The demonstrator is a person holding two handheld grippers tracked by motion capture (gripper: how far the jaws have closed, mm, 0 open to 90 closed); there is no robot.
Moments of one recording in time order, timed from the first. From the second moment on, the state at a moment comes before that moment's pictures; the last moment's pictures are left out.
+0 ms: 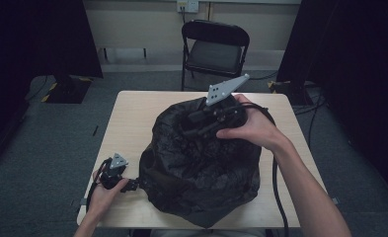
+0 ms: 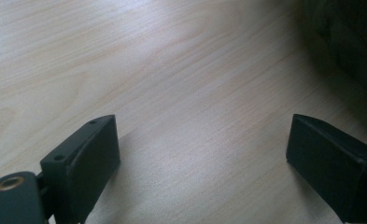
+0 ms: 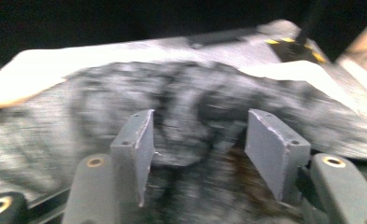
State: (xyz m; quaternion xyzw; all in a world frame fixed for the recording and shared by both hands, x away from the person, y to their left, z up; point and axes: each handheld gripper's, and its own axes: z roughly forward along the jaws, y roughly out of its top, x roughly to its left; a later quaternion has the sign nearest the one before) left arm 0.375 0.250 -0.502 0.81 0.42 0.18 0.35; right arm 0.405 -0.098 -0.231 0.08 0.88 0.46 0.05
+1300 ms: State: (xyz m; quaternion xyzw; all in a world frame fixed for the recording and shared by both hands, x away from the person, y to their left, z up) left arm 0.375 0.250 -0.502 0.81 0.42 0.18 0.35; right arm 0.368 -0.036 -0.315 -0.01 0.98 0.21 -0.03
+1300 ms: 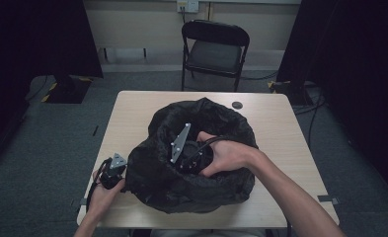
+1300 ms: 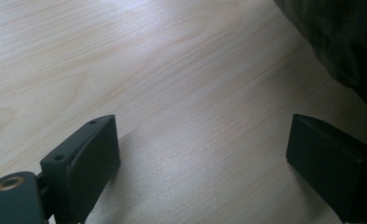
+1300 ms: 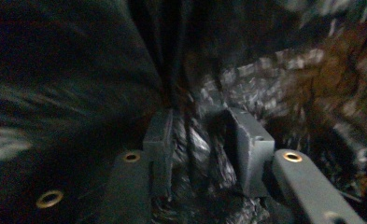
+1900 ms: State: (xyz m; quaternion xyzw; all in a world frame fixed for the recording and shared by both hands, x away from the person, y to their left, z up) left arm 0.376 0.250 -0.503 0.81 0.42 0.18 0.36; right arm 0.377 -0.028 -0.331 0.00 0.98 0.17 -0.03
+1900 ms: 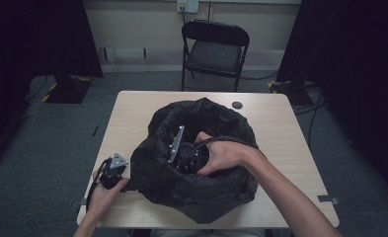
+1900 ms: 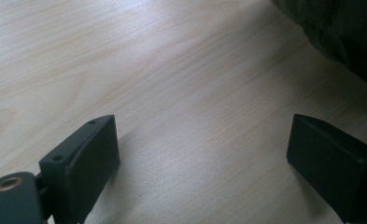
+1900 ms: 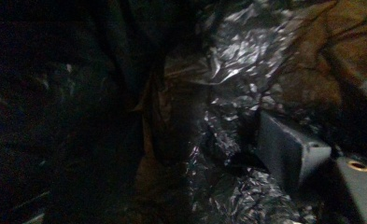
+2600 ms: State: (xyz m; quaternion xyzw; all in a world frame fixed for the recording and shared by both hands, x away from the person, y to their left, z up) left arm 0.376 0.250 -0.503 0.81 0.42 0.18 0.36; right arm 0.387 -0.041 -0.293 0.03 0.96 0.28 0.03
